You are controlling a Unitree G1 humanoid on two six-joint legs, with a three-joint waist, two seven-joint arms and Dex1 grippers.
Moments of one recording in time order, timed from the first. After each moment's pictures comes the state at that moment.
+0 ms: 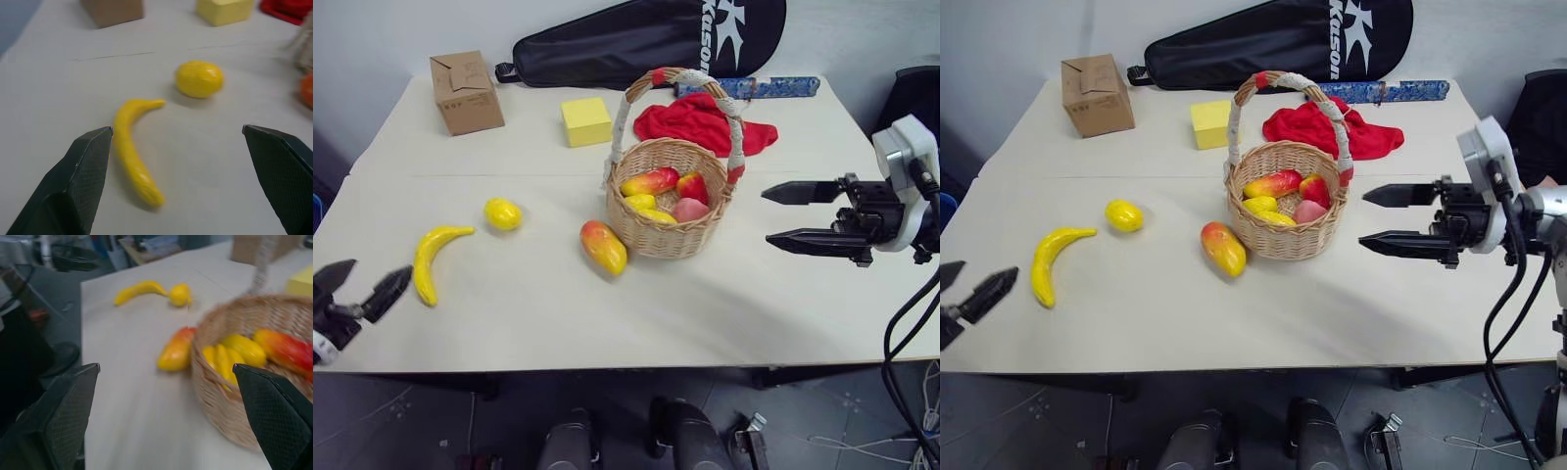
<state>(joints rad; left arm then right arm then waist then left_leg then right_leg) 0.28 0.78 0.95 -0.51 -0.93 0.86 -0.22 -0.64 -1.00 -0.21 -0.12 0.80 0.79 1.37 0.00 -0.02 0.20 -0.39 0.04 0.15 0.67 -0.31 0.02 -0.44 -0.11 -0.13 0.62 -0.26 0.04</state>
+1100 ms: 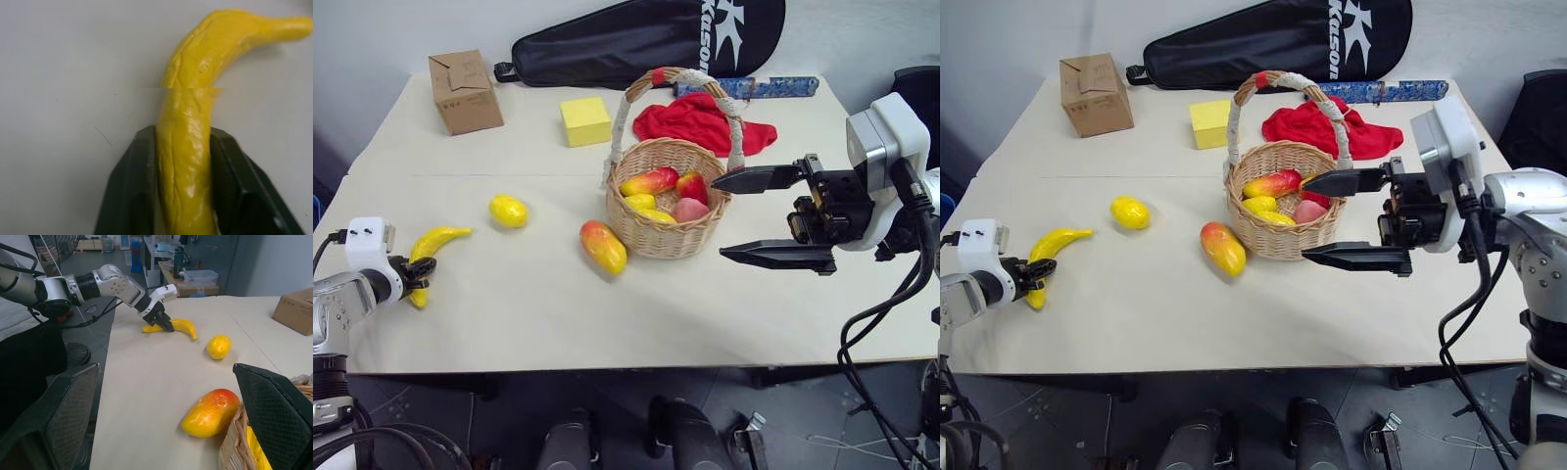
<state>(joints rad) -0.33 0.87 0.38 0.21 -0.47 0.92 -0.33 -0.69 -0.90 -0.16 -0.32 0.92 0.76 1.20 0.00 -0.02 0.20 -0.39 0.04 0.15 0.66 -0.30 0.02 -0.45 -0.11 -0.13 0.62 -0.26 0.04</state>
